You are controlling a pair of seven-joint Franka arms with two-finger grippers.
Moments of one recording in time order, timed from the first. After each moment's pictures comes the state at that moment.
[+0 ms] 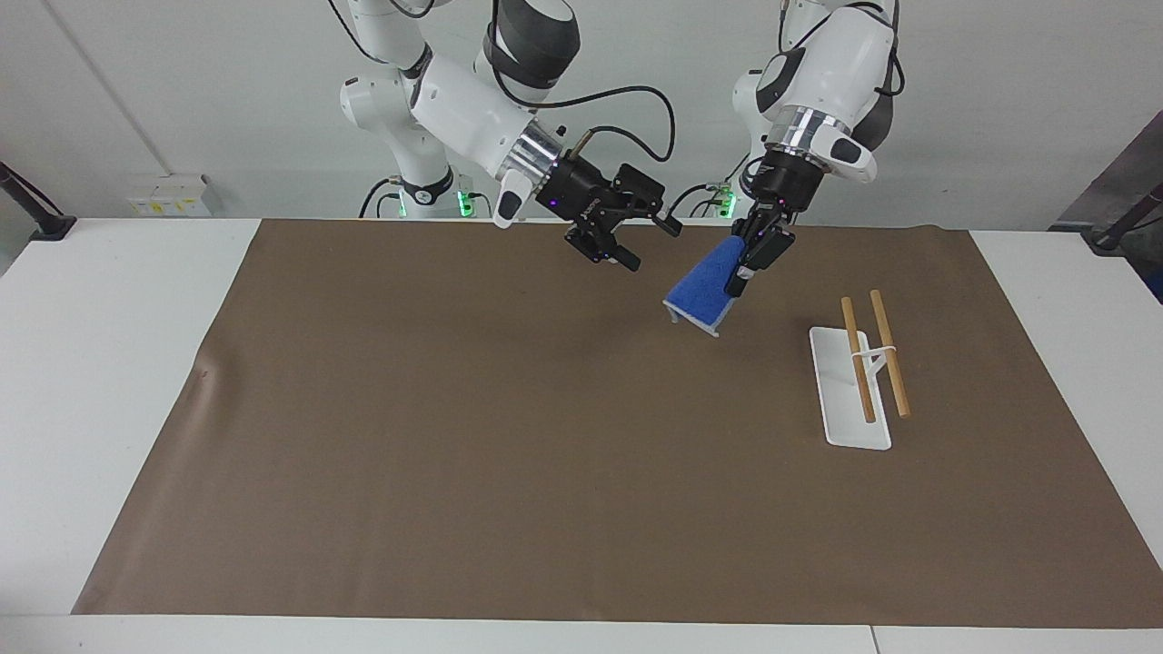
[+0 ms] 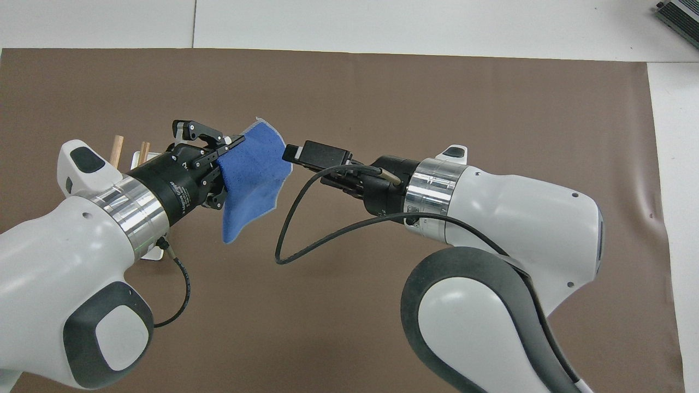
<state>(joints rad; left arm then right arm) -0.40 -0.23 -0.05 -2.19 -0.42 2.79 -1.60 0.28 0.02 0.27 -1.89 1.12 2.56 0.12</state>
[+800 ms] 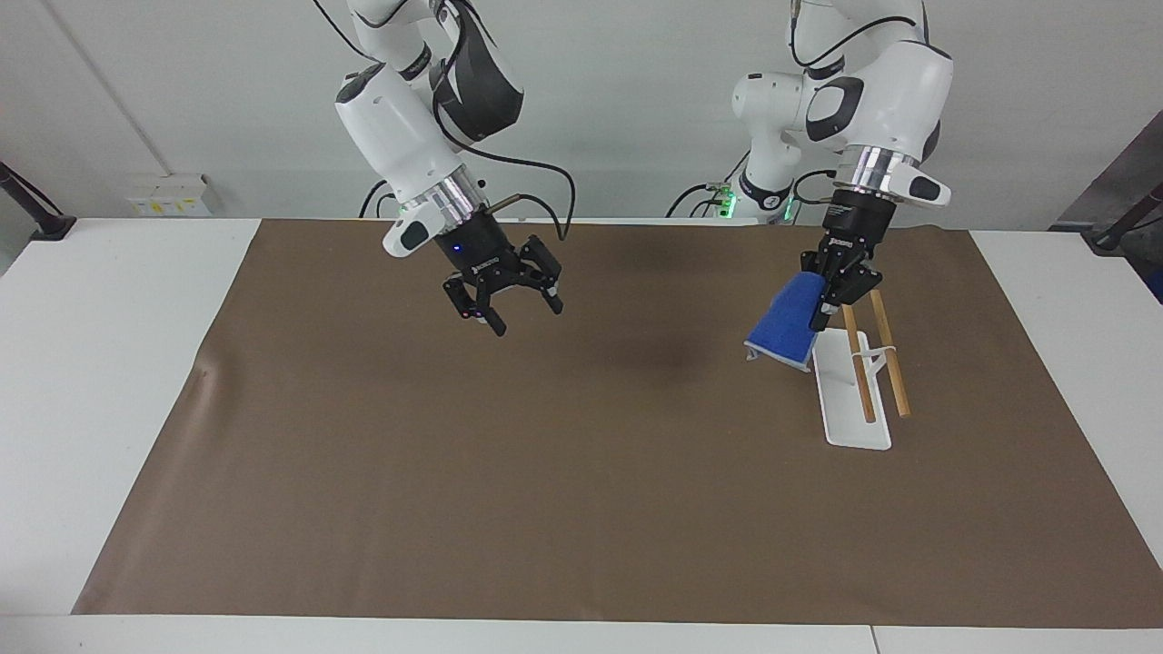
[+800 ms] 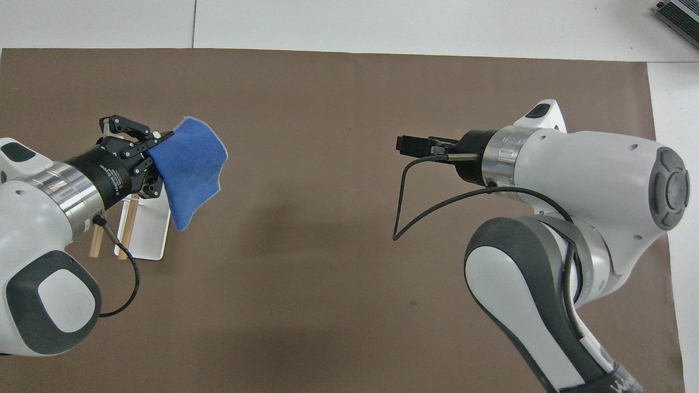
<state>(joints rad) -0.21 -0.22 -0.04 -2.26 -0.42 2.76 -1.60 0.06 0.02 0.26 -1.93 0.40 2.41 0.12</state>
